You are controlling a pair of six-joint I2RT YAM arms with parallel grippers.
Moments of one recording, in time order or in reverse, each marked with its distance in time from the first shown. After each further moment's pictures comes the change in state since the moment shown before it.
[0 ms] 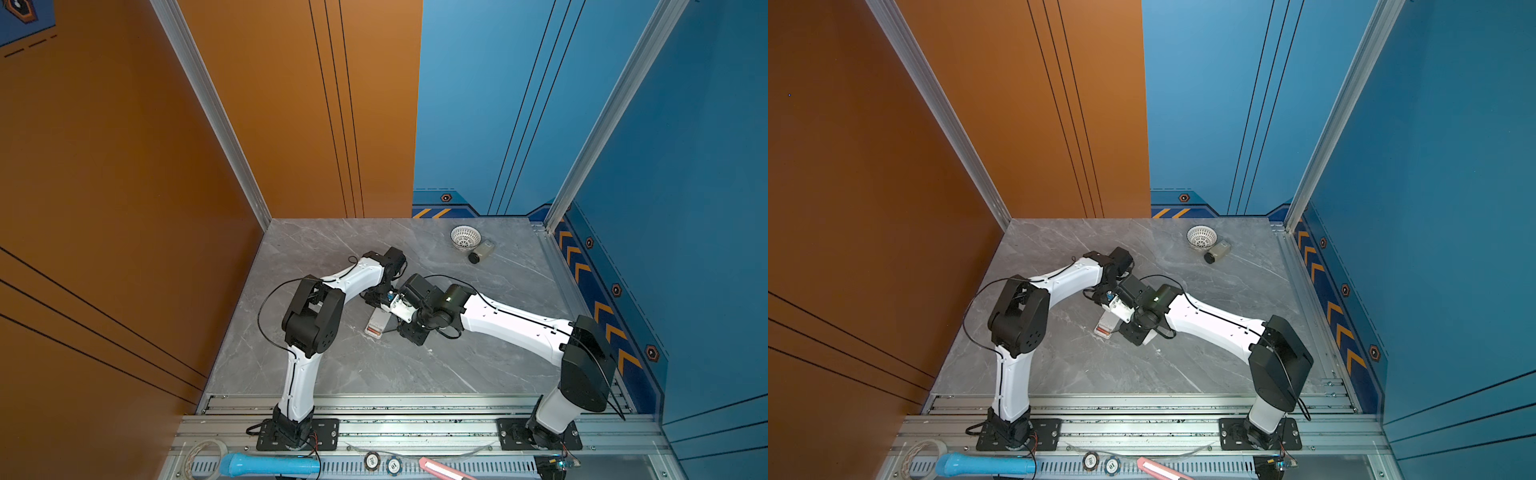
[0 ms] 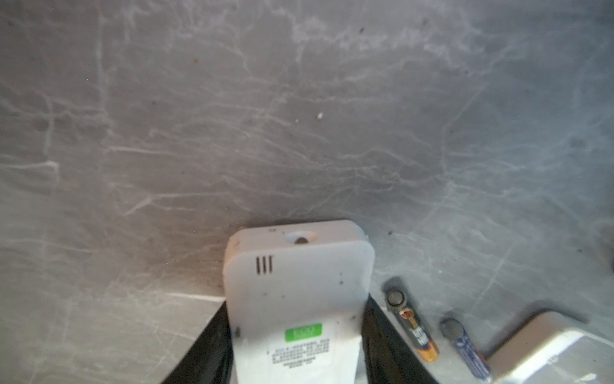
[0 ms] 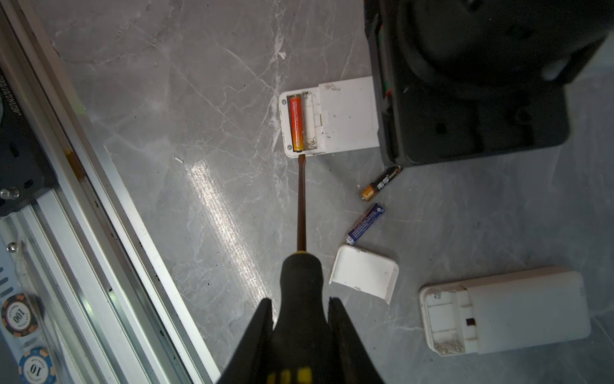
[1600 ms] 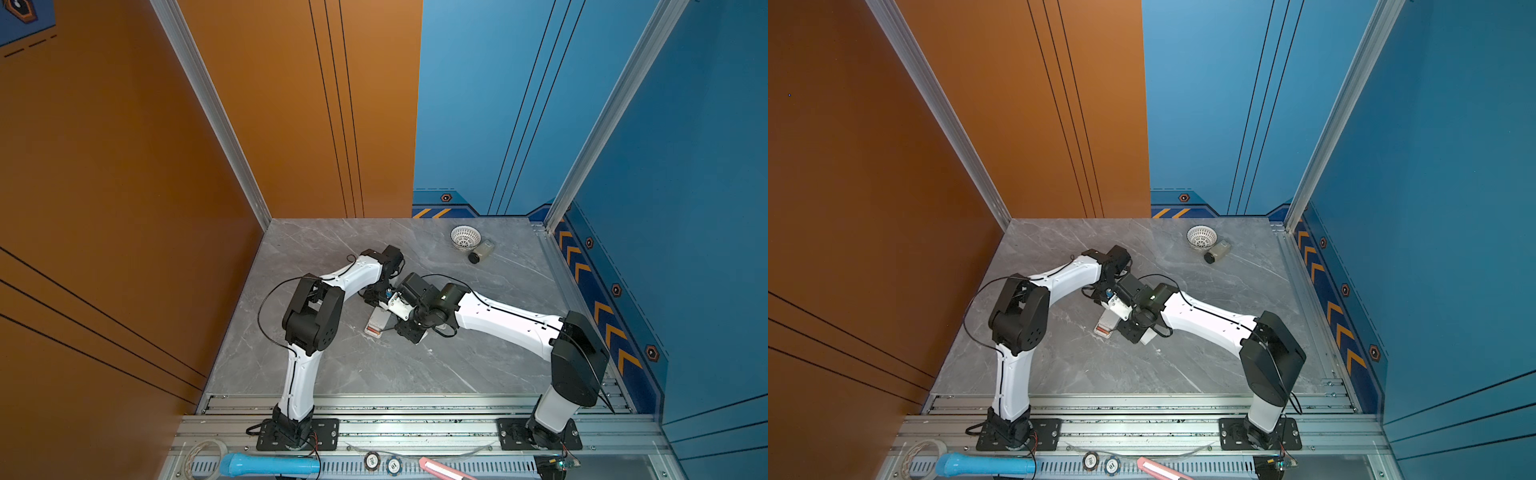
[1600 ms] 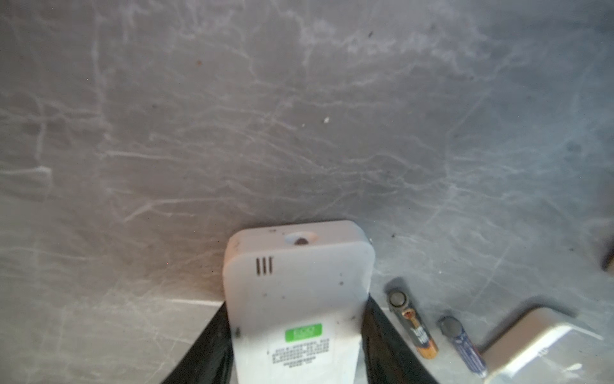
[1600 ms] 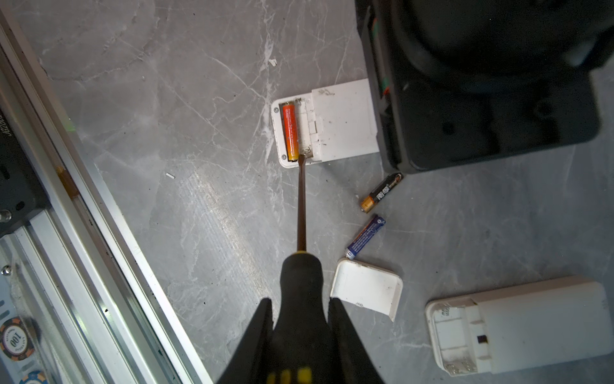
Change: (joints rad) left arm 0.026 0.016 0.024 -0.019 0.035 0.013; right arm -0.009 0.043 0.015 0.021 -0.017 0.026
